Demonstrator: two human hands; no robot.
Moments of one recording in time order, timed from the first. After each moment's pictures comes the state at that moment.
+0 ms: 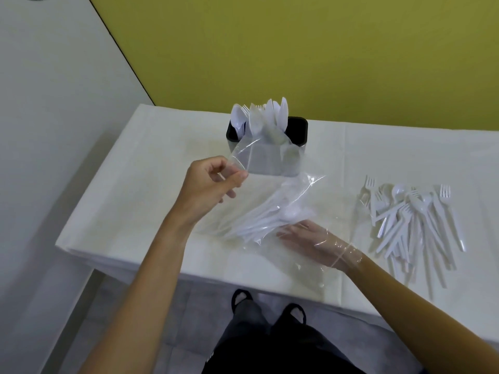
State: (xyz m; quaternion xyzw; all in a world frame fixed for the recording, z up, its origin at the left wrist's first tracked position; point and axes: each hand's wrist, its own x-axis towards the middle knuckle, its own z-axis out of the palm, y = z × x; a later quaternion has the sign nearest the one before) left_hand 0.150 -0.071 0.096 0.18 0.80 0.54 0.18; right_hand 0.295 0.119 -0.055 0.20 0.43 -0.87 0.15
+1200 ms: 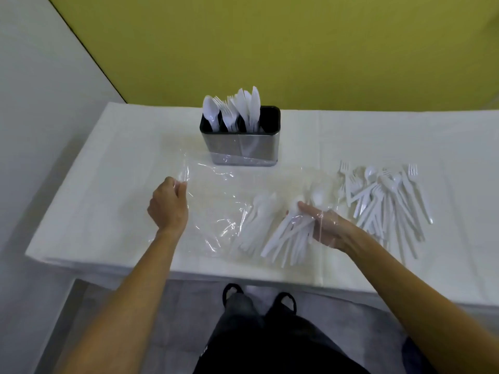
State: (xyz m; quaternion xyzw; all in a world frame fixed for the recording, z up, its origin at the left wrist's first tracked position) left_hand 0.124 -0.095 -0.019 0.04 0.97 0.24 -0.06; right_hand 0.320 0.152 -0.034 0.31 0.43 -0.85 0.07
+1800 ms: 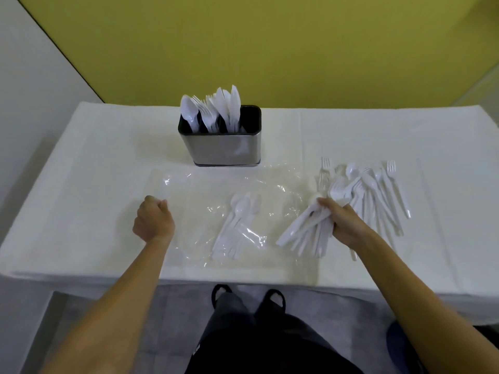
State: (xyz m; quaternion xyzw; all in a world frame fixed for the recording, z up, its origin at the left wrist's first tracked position) left_hand 0.123 -0.100 -0.062 -0.04 0.98 0.19 0.01; right_hand 0.351 0.194 -0.033 0.43 0.50 -0.75 -0.04
